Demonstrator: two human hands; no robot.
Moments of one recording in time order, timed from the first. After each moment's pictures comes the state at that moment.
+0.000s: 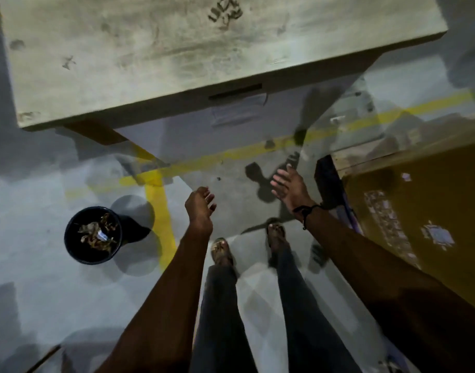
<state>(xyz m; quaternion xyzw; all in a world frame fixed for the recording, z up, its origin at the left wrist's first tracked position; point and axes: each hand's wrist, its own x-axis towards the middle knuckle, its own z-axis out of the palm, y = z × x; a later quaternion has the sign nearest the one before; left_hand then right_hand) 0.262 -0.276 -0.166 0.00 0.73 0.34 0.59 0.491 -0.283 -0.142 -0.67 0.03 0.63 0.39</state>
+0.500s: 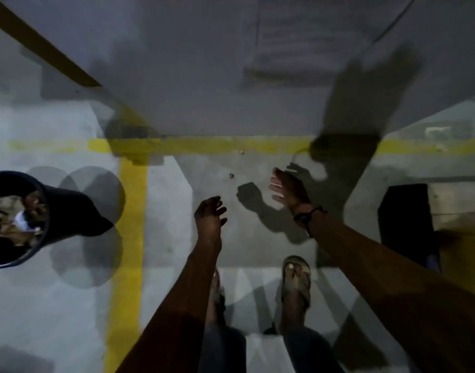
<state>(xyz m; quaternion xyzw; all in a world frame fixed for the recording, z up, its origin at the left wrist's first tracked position) 0.274 -0.260 -0.555 -0.01 0.74 0.38 0.56 0.463 -0.184 -0.552 -0.68 -0.17 0.67 0.22</state>
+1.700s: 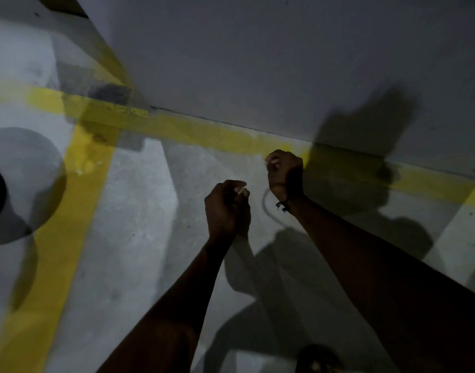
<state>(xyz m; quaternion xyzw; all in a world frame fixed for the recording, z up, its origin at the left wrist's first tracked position) 0.262 -0.189 -0.825 0.42 0.75 0.38 0.35 0.392 -0.073 -0.847 -0.65 -0.65 0.30 0.23</state>
